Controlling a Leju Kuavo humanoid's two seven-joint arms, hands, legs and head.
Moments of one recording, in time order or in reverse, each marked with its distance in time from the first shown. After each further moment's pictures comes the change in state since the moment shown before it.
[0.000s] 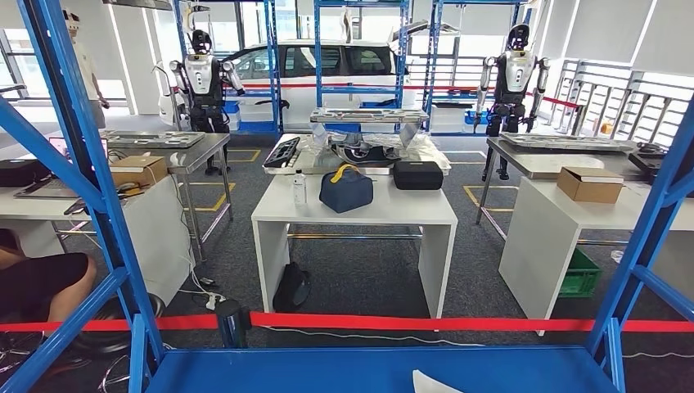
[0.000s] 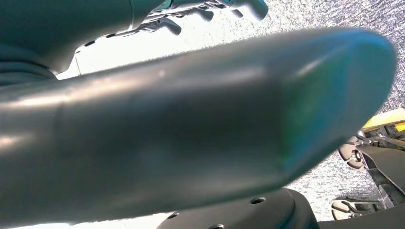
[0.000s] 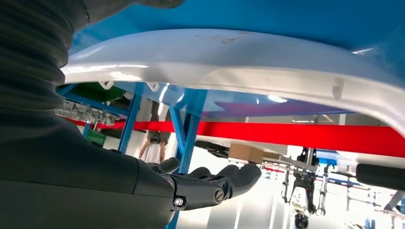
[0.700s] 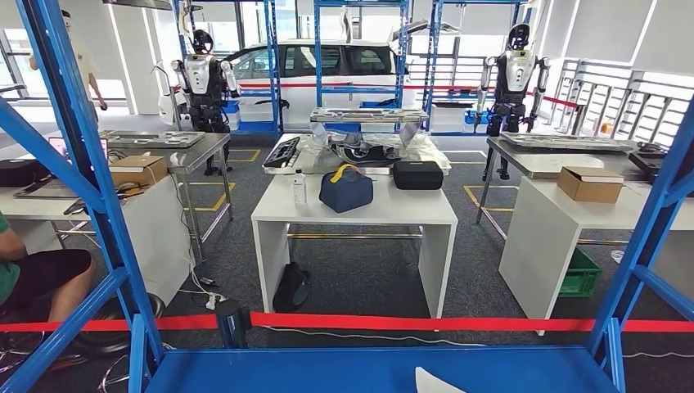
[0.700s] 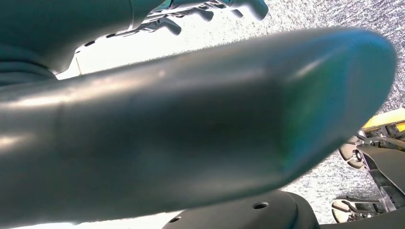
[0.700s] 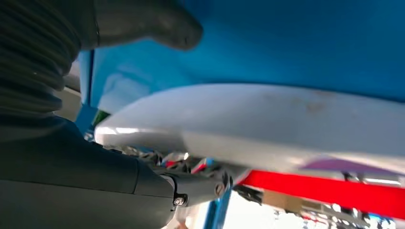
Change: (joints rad) left arm -0.001 0.006 0.011 -0.001 -0.004 -0.014 -0.002; right arm 0.124 0.053 -0.140 -0.031 -0.047 0.061 0.039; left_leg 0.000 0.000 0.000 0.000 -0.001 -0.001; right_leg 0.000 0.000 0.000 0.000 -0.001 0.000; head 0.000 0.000
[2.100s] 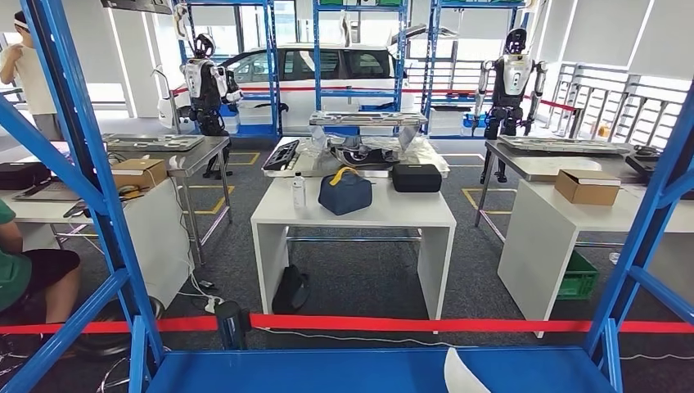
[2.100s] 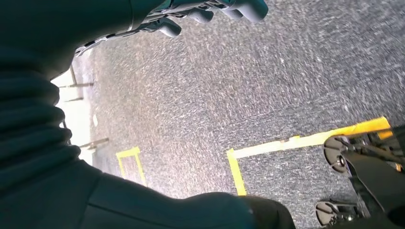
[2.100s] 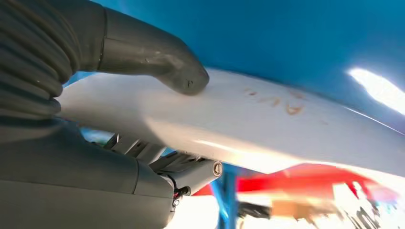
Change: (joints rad) left arm -0.012 0.005 0.035 -0.002 0.013 0.016 -0.009; right arm -0.021 0.116 -0.115 0.048 -0.107 -0.140 -0.163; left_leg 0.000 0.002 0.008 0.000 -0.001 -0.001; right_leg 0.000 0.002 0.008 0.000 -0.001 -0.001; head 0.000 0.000
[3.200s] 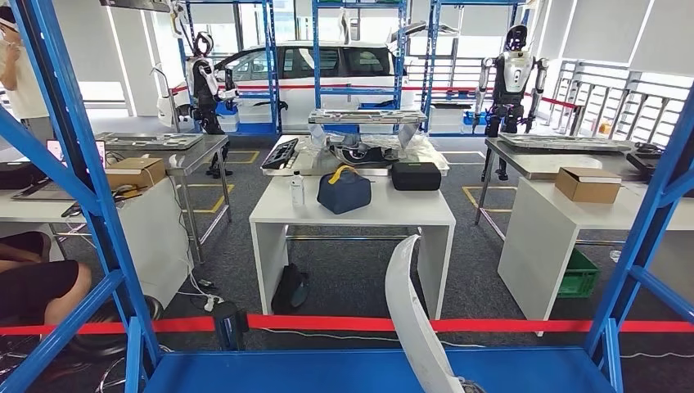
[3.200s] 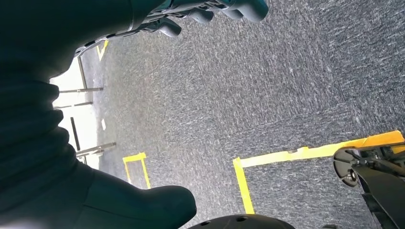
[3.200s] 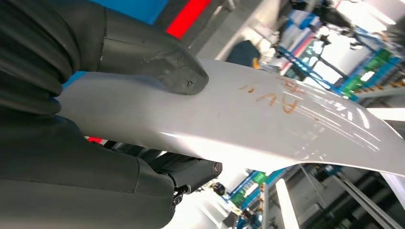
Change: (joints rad) left arm 0.002 0.006 0.018 0.000 -0.052 0.019 0.008; right arm 0.025 0.103 0.120 -0.418 -0.348 -0.196 -0.510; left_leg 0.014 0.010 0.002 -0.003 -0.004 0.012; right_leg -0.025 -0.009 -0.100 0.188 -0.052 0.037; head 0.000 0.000
